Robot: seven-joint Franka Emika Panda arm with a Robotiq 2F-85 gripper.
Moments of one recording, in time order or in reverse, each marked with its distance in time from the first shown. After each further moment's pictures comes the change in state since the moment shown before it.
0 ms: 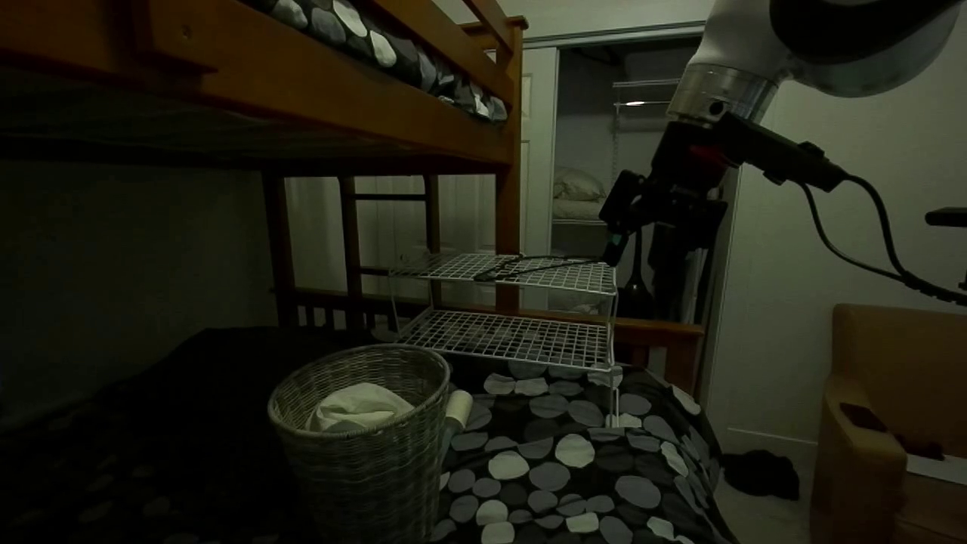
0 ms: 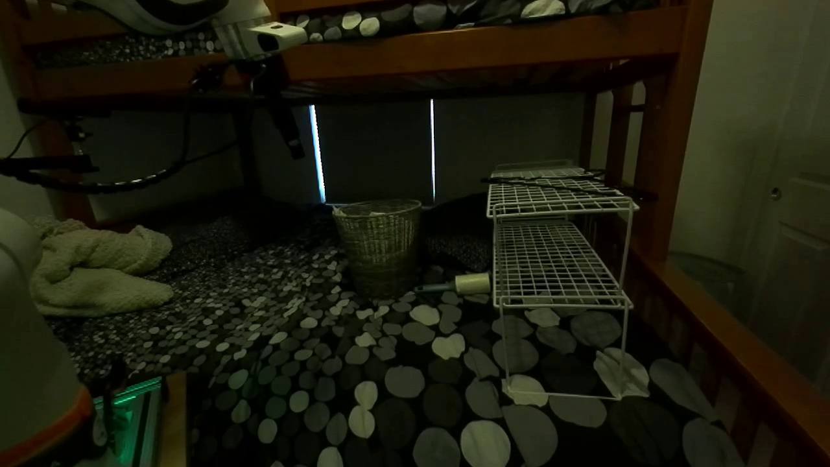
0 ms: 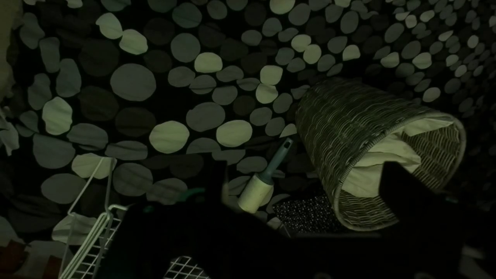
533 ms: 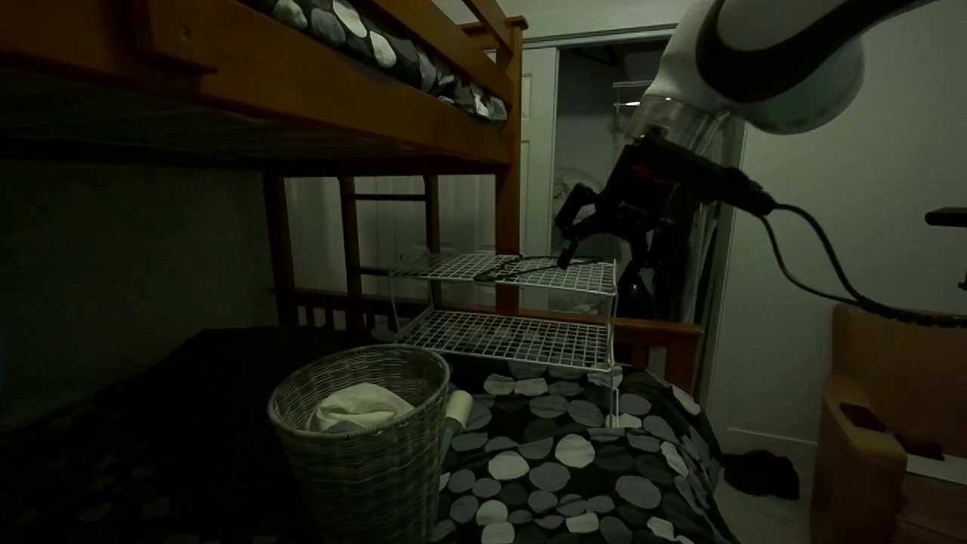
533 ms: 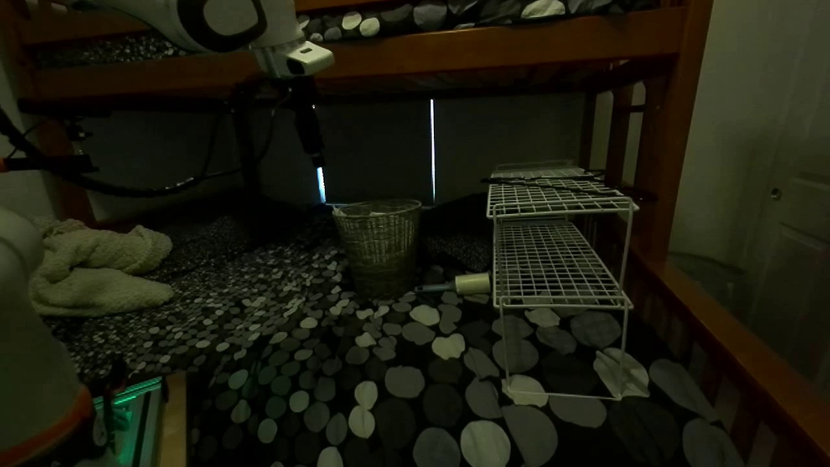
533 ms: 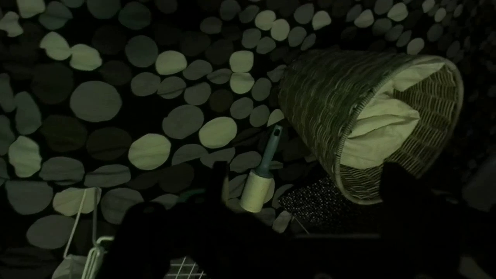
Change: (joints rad) arm -0.029 0.175 0.019 0.053 0.082 0.154 0.145
